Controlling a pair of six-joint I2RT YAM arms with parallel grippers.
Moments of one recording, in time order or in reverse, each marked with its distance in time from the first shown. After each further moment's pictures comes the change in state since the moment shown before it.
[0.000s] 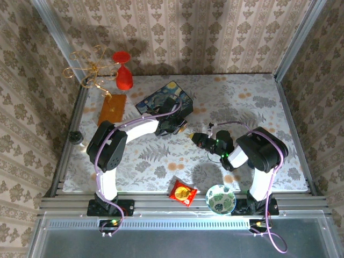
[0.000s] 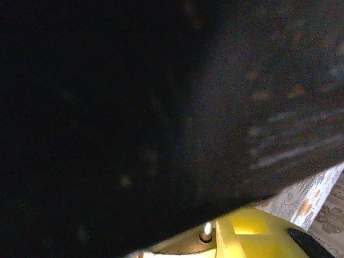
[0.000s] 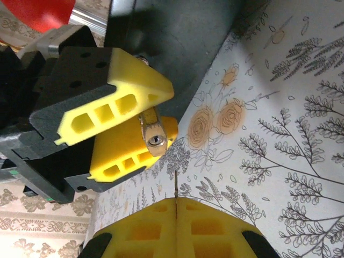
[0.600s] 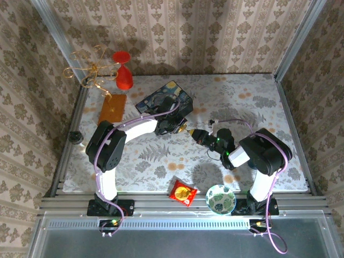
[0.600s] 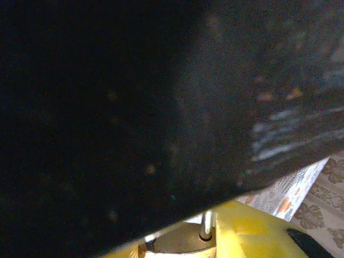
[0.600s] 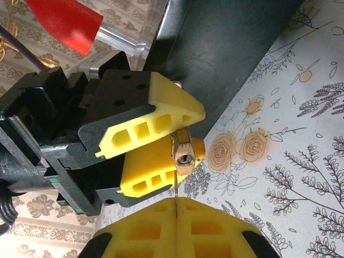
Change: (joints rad) left arm 0.011 -0.008 -0.008 0.030 0.039 -0.053; right arm 0.000 -0.045 0.014 0.003 0.026 -0.026
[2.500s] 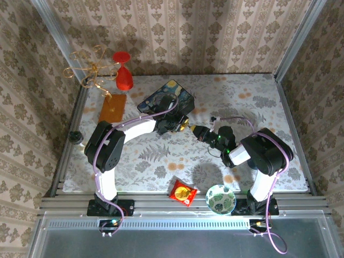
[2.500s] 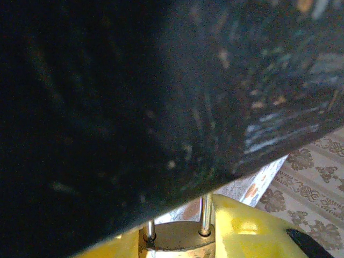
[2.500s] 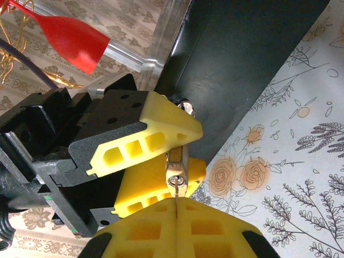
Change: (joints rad) left arm 0.013 -0.011 -0.021 0.085 0.081 -0.077; right arm -0.028 -0.008 0.026 0.000 0.007 -0.027
